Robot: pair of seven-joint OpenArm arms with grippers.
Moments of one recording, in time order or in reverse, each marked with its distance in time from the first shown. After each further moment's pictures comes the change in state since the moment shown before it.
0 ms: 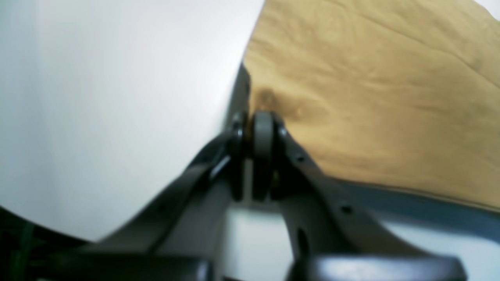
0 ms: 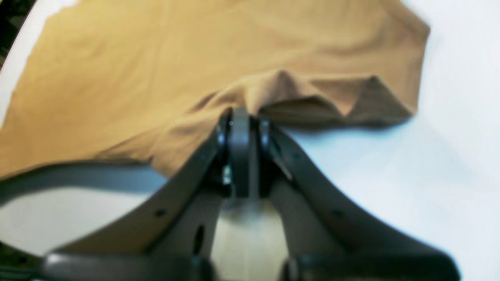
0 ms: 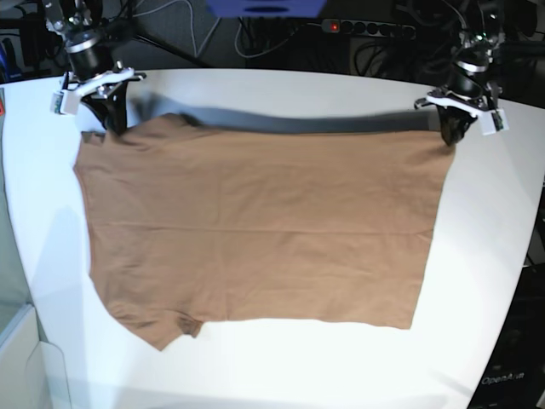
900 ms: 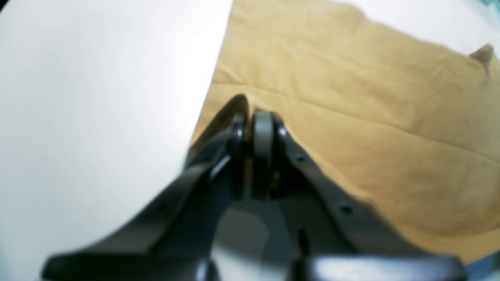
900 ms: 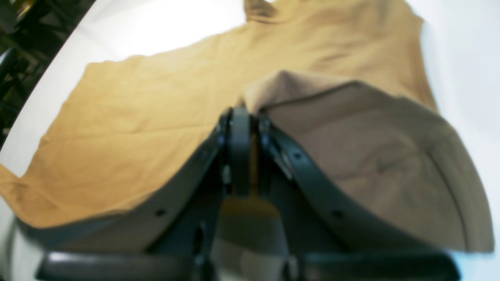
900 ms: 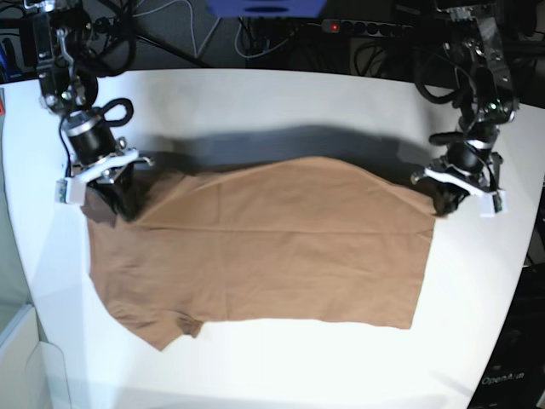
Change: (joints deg) left arm -19.1 0.2 -0.3 4.5 0.6 0.7 21.9; right arm 21.6 -0.4 -0.2 0.5 0.0 0.0 -16.2
